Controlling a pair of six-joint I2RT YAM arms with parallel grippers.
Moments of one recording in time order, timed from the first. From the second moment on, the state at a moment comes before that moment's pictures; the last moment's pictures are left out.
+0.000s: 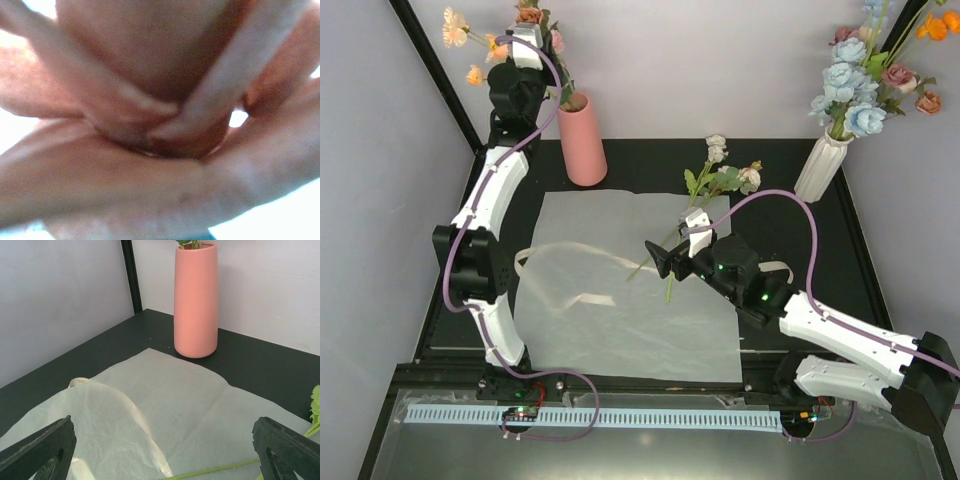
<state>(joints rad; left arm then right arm) -0.12 1.88 1.89 0.34 0.06 -0.05 0.93 1.04 0.71 0.13 0.18 0.14</state>
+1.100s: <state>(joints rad) -0.04 1.83 1.75 0.13 0.00 -0.36 0.92 1.07 0.72 0.11 0.20 0.14</state>
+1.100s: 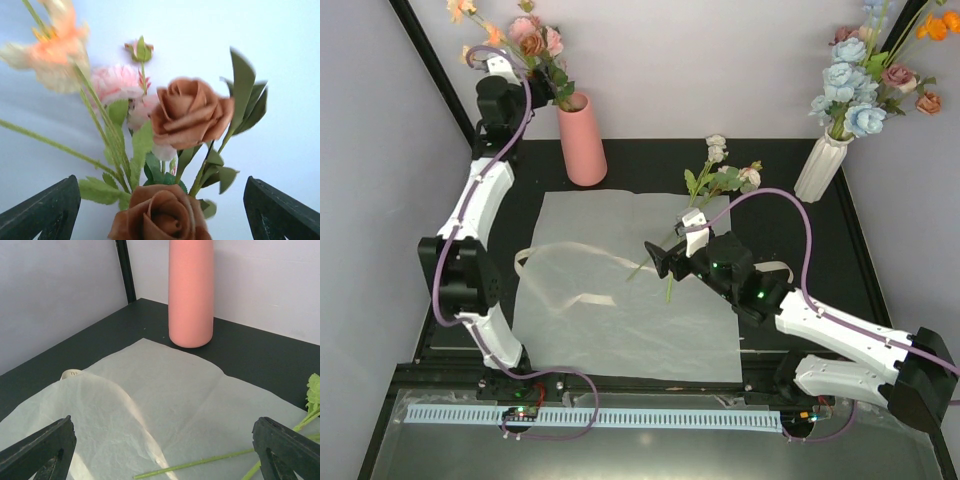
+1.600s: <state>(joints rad) -0.01 1.33 1.29 0.07 -0.04 -0.45 0.92 1.10 0.78 0.03 0.28 0.21</state>
